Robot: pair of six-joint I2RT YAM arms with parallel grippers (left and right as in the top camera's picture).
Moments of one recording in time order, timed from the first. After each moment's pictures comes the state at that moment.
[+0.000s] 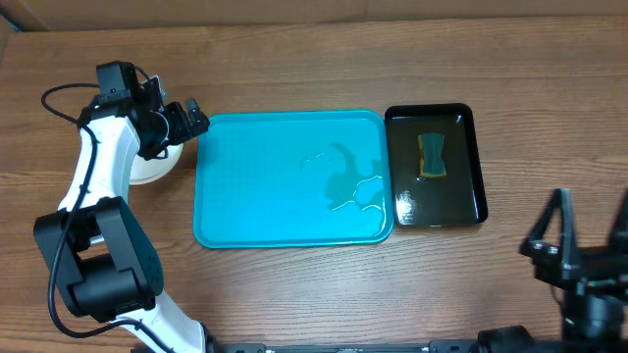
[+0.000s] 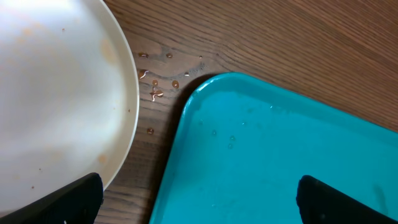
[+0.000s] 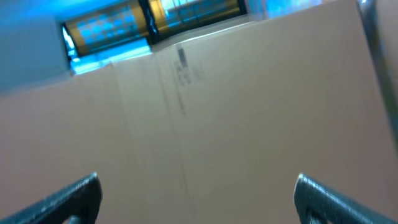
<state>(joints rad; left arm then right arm) 0.25 1.89 1.43 -0.71 0.29 -0.20 0.14 0.15 0.59 0.04 0.11 0.23</state>
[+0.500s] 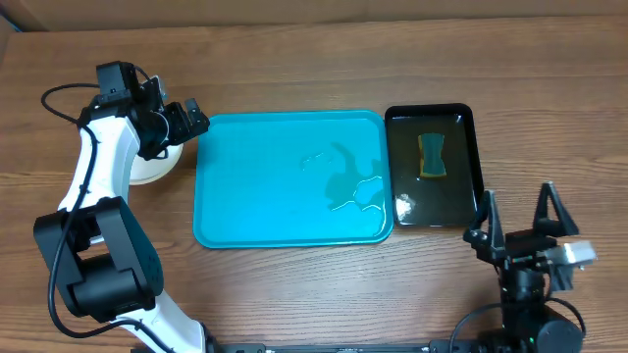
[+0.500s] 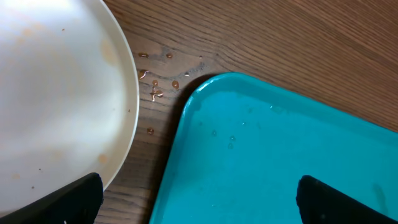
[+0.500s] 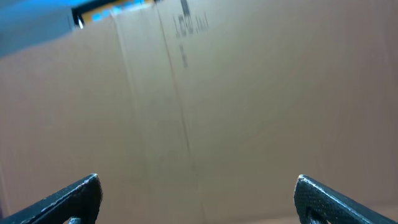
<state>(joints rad) 0.25 1.89 1.43 -0.71 0.29 -0.20 0.14 0.02 0.03 0.42 0.06 0.25</state>
